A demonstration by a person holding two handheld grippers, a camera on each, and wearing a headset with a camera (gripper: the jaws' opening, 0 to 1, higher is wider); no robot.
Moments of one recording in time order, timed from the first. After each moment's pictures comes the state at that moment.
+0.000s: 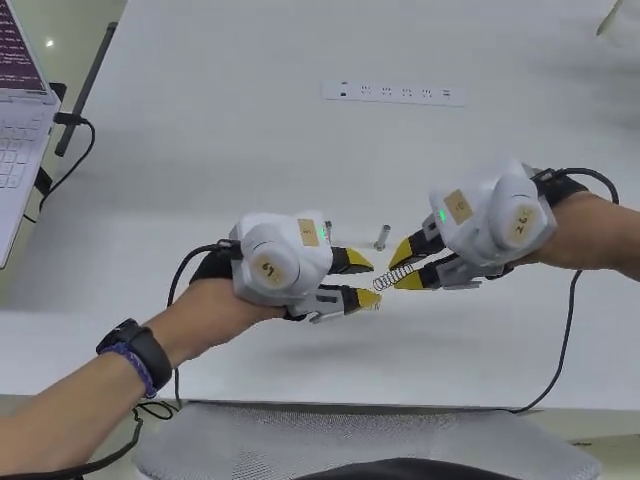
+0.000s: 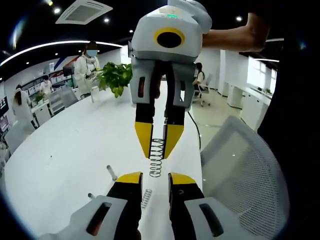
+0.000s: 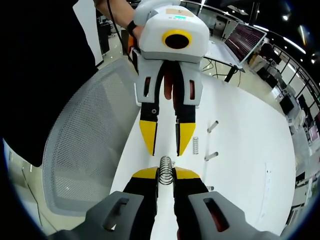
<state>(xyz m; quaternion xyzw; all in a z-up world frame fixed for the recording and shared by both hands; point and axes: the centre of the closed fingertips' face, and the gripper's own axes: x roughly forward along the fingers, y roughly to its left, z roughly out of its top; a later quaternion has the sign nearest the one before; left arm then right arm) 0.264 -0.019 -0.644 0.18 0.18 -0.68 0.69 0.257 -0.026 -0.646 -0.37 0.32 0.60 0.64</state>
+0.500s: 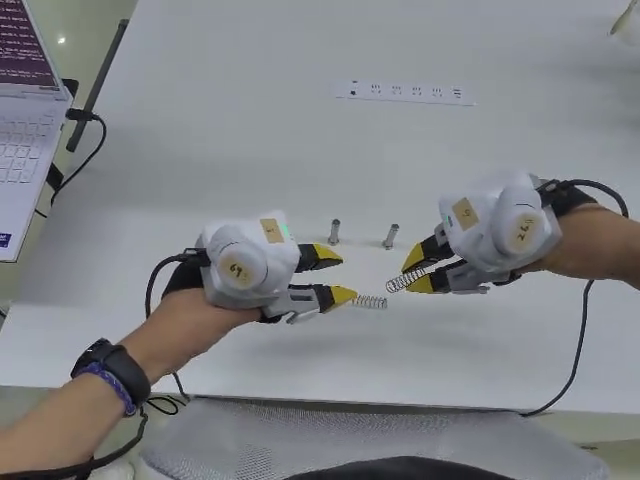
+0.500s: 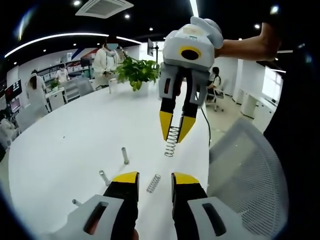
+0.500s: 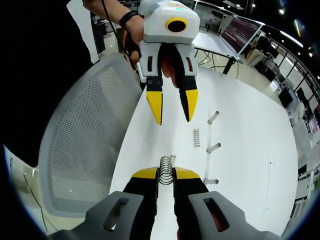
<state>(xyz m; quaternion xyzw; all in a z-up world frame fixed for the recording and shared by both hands) 0.285 0.022 -0.656 0.16 0.21 -0.62 0.74 0.258 -0.035 -0.664 -0.36 0.34 0.58 0.65</state>
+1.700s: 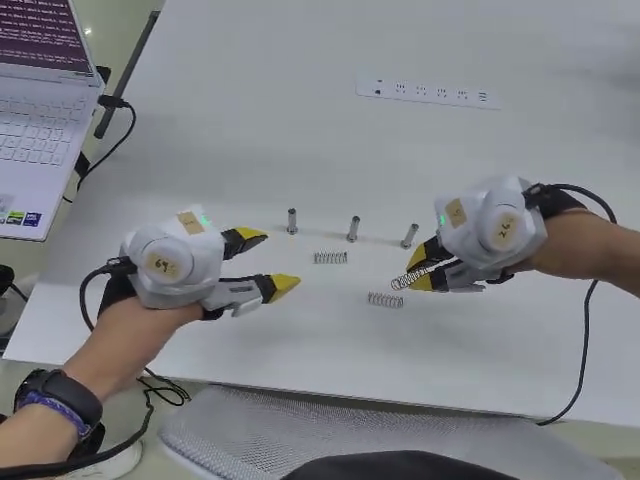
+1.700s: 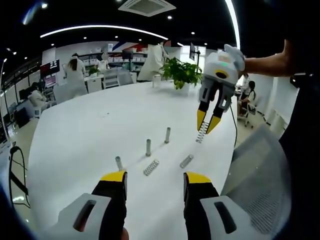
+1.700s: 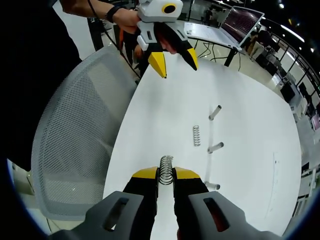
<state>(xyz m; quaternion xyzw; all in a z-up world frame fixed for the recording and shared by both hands) 0.323 0.129 -0.661 0.10 0.24 -0.49 0.83 0.276 -0.020 -0.687 -0.37 0.36 0.58 0.63</state>
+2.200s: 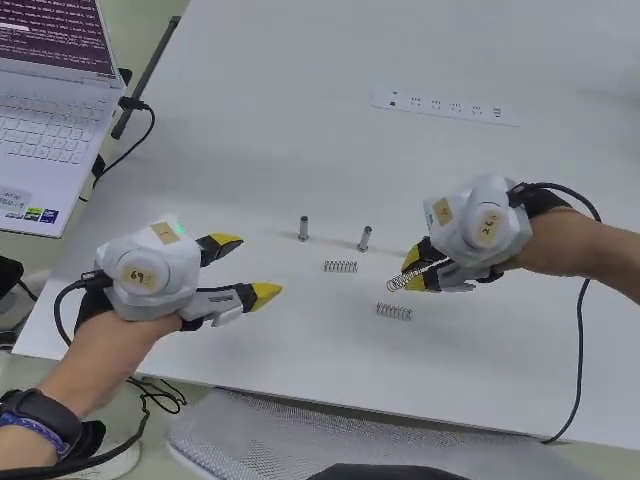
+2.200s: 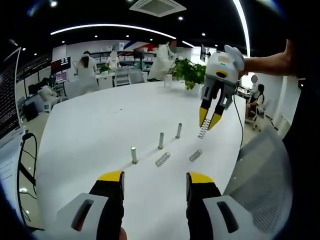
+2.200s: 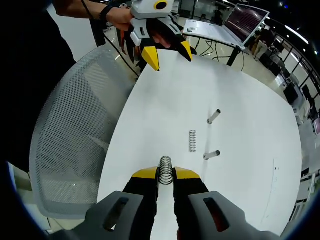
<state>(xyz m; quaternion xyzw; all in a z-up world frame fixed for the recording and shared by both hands) 0.324 0.161 -0.663 0.10 0.25 -0.45 0.85 0.294 -0.005 -0.691 -0.38 0.37 0.58 0.62</state>
